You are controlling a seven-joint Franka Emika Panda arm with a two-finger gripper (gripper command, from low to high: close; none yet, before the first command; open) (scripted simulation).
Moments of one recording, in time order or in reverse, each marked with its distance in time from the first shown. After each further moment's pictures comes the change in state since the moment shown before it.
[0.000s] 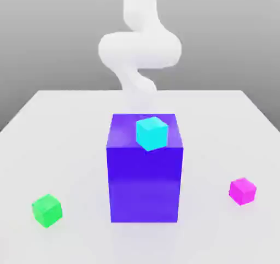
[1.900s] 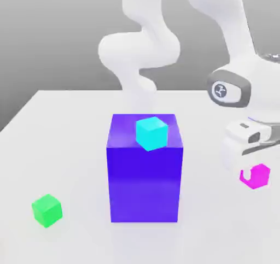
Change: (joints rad) arm 0.145 0.820 0.332 -0.291 -0.125 0.444 0.332
